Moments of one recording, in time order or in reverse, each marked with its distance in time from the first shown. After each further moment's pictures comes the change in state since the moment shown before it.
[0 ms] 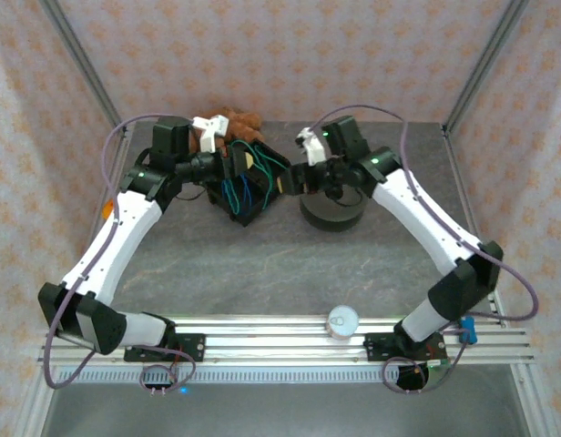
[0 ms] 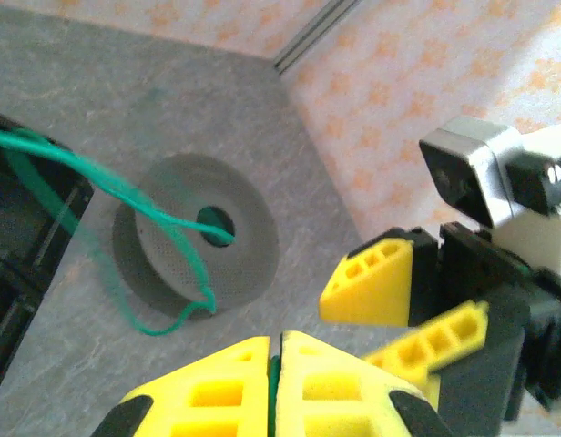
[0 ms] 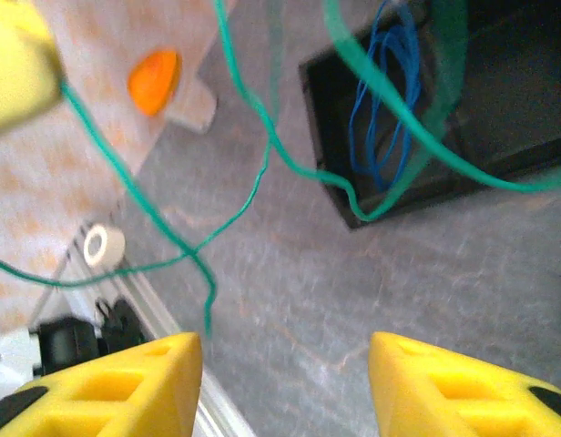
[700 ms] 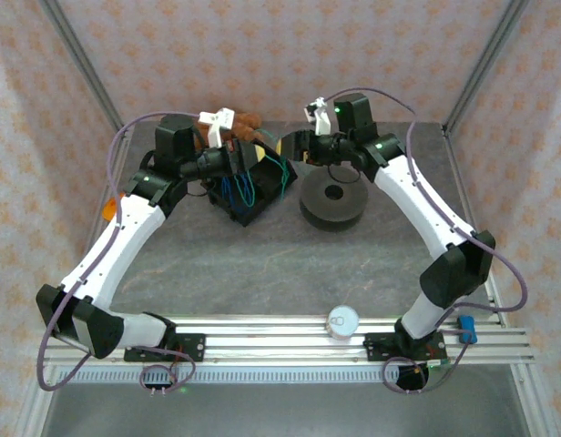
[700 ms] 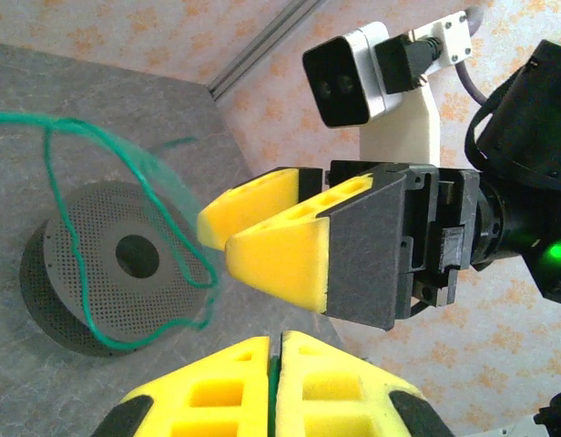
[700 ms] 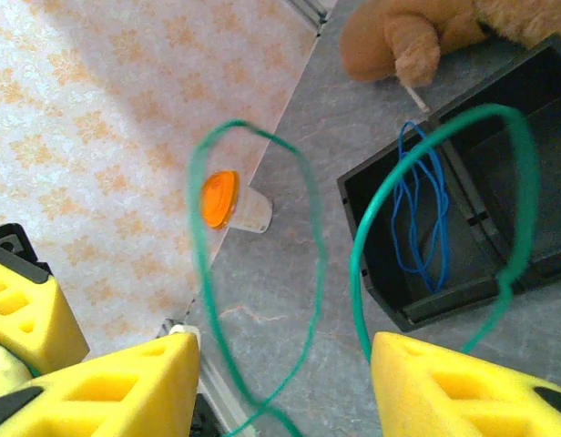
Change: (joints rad) left arm -0.067 -0.010 -0.008 0.149 0.019 -0.137; right arm -0.069 0.128 0.127 0.164 -0.128 0.198
